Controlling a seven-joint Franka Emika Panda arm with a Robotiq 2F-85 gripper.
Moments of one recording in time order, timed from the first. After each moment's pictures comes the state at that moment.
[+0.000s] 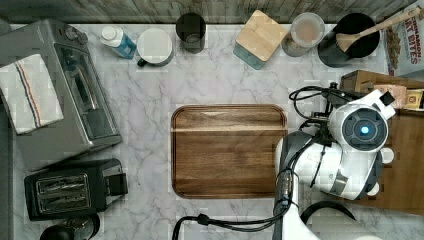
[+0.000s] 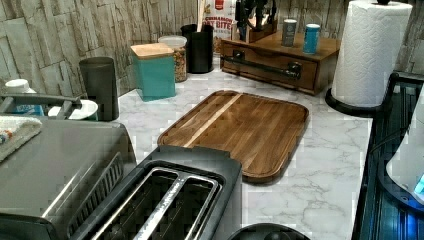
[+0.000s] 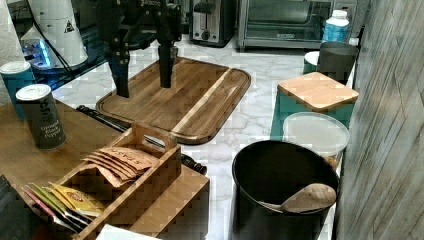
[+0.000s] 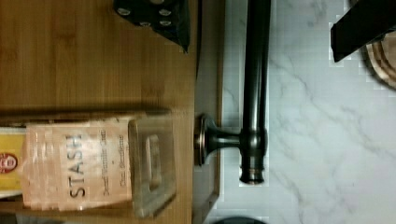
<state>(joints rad) -0.21 0.14 -0.25 -2.12 -0.27 0.88 -0.88</state>
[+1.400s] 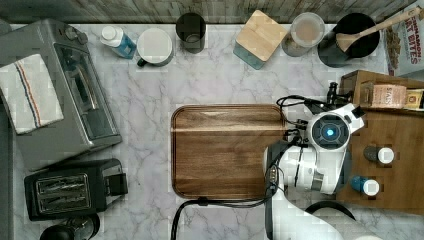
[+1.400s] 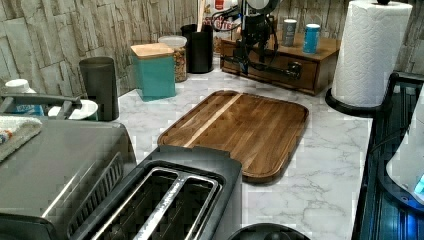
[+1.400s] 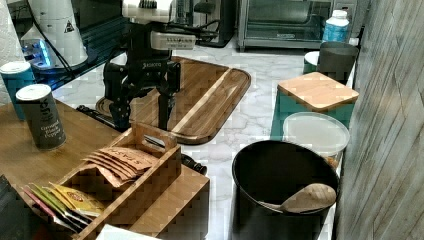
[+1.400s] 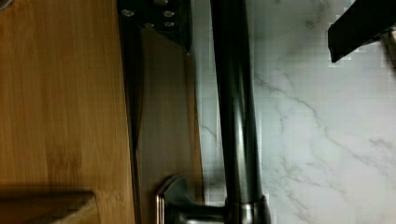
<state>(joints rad) -0.17 0.29 -0.29 -2.23 -0.34 1.05 -0.67</state>
